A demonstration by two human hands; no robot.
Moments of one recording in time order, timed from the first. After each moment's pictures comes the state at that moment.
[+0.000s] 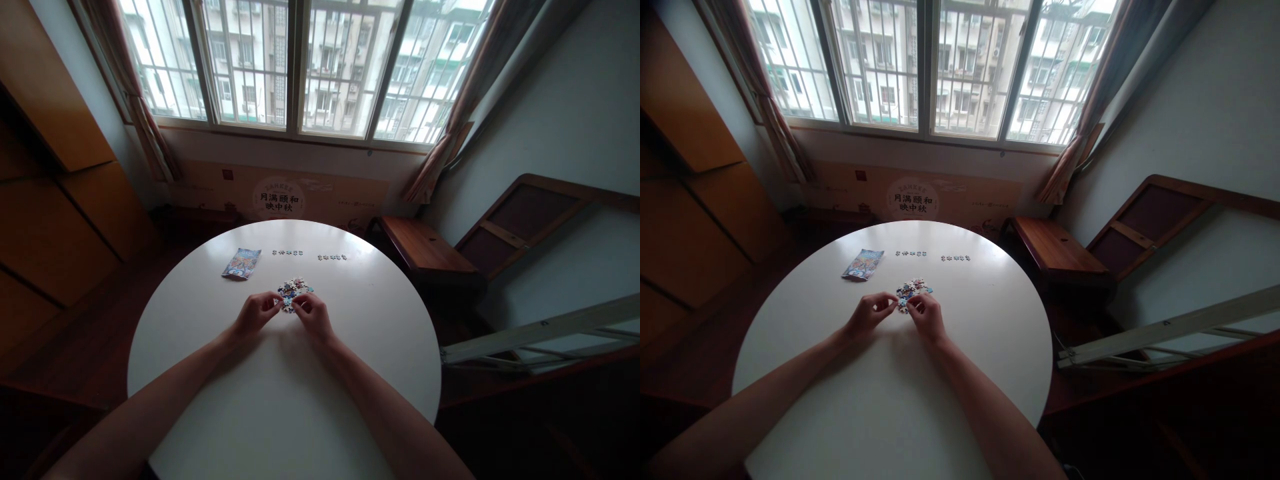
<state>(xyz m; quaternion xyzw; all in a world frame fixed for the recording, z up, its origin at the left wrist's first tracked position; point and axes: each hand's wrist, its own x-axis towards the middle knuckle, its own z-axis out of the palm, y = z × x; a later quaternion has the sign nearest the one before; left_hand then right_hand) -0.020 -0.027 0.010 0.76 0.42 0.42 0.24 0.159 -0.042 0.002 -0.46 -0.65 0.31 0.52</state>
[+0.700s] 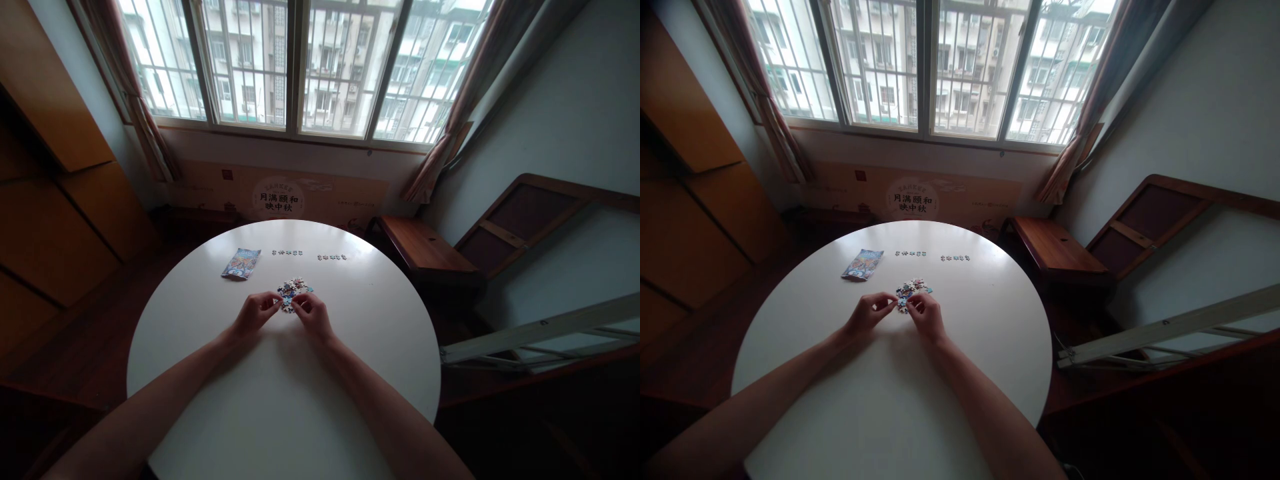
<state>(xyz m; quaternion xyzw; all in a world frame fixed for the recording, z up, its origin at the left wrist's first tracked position) -0.020 -0.026 0.008 0.76 0.43 0.43 0.26 0.158 -0.041 0.001 -0.46 -0.64 0.31 0.53</state>
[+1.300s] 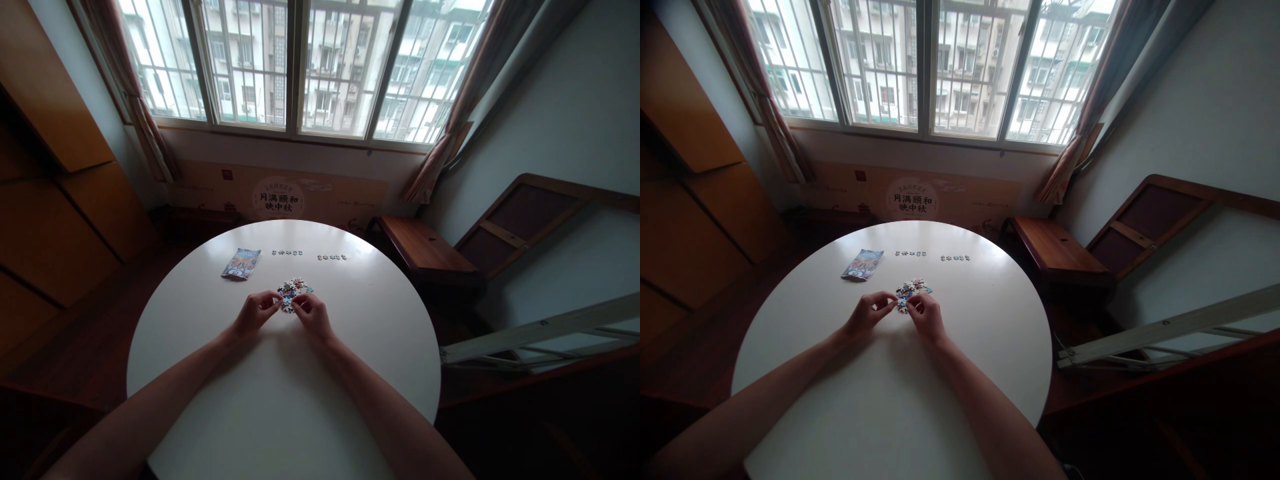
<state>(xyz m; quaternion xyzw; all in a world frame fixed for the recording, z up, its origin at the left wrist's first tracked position) -0.019 -0.027 0.013 0.75 0.42 0.43 0.28 0.158 -0.041 0.000 -0.46 -0.65 0.31 0.53</state>
